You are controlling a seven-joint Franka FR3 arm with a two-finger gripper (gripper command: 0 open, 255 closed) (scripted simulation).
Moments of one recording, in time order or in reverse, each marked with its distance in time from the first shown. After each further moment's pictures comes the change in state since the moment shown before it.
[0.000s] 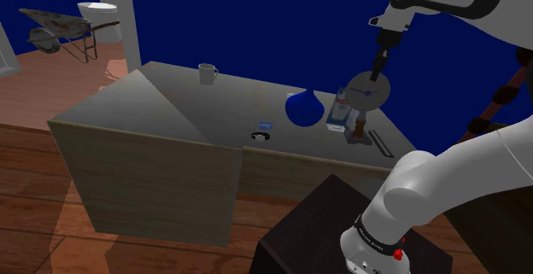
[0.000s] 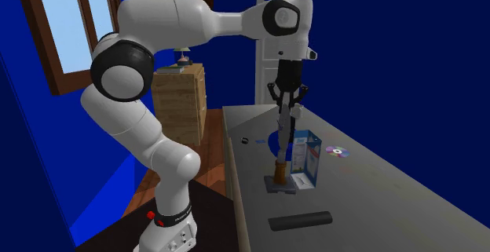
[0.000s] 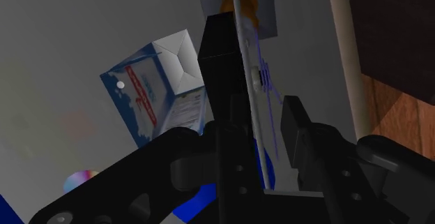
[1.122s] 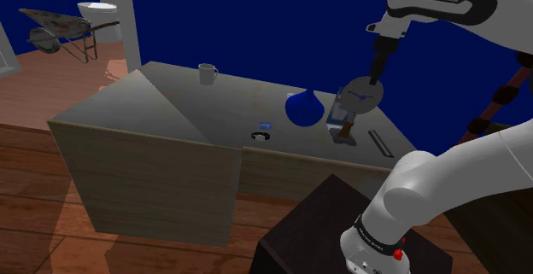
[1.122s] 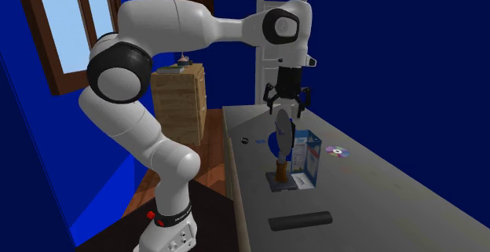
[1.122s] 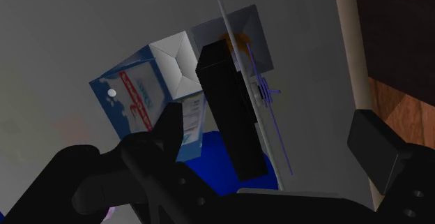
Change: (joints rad) arm -0.006 -0.018 -0.006 -0.068 -0.010 0.052 0.008
